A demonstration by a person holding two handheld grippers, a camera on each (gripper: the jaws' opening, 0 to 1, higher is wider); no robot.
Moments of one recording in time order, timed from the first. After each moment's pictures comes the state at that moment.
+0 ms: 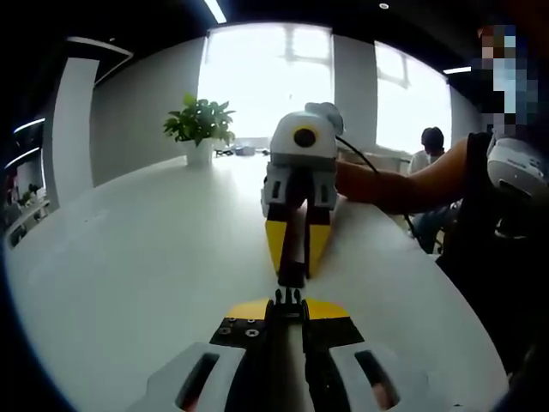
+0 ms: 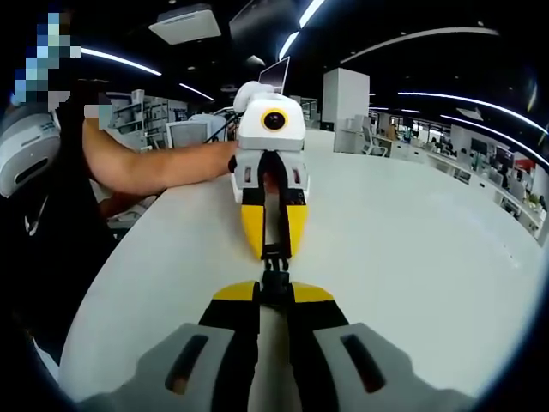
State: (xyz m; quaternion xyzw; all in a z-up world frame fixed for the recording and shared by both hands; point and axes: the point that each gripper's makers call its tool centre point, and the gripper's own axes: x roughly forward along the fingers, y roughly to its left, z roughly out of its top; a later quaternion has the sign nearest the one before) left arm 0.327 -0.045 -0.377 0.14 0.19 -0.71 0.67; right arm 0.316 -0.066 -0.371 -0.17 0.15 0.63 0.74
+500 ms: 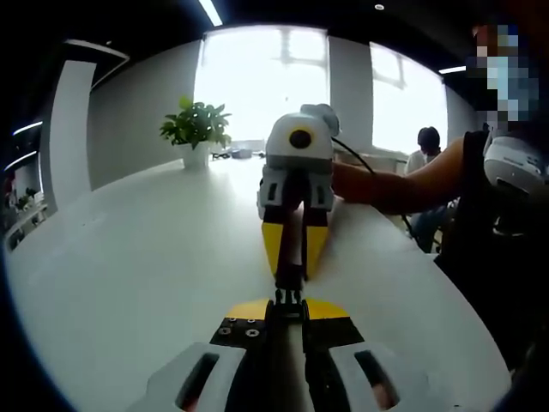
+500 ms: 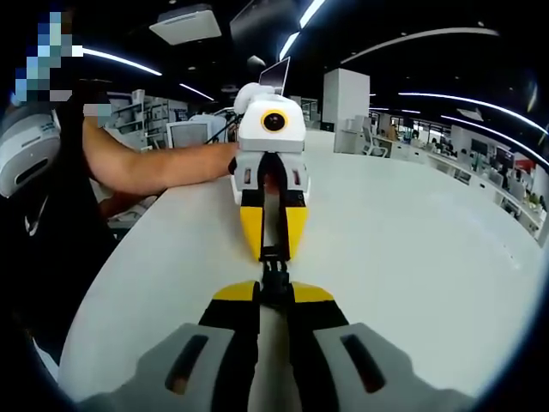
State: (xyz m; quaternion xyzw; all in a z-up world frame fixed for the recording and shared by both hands) left arm 0.328 -0.048 -0.377 0.14 0.18 -0.71 0.66; right arm 0.316 -0.065 -0.371 -0.17 0.14 0.64 0.74
